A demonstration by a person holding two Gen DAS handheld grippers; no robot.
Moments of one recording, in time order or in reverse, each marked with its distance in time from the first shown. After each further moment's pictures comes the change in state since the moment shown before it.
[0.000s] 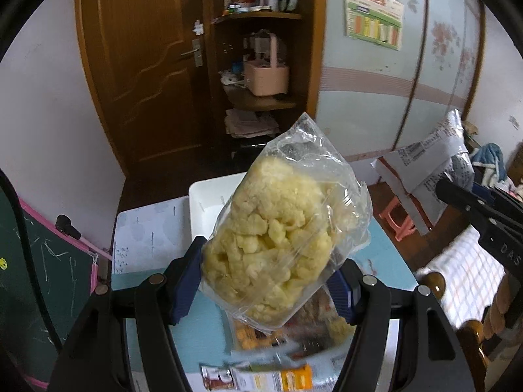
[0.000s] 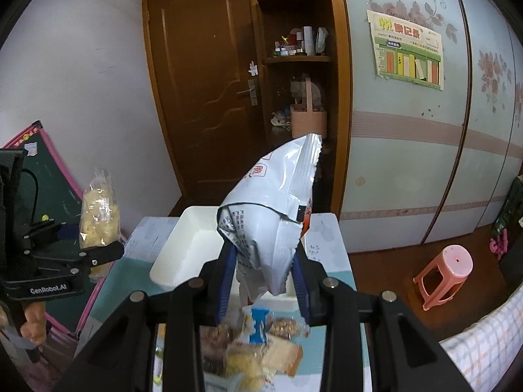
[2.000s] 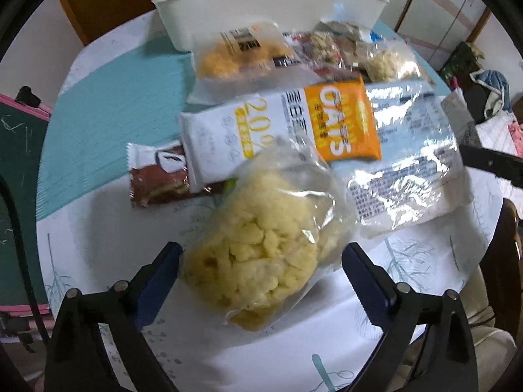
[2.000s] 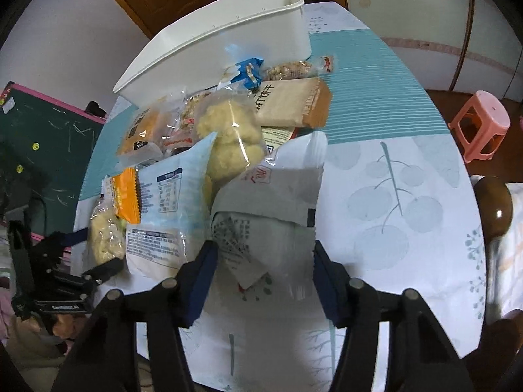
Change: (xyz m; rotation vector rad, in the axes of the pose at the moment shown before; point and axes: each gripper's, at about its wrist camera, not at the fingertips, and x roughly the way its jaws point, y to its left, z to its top) left arm 0.087 -0.003 -0.280 0.036 0.475 -0.055; right arm 0.055 -0.017 -0.244 0.221 0.578 0.154
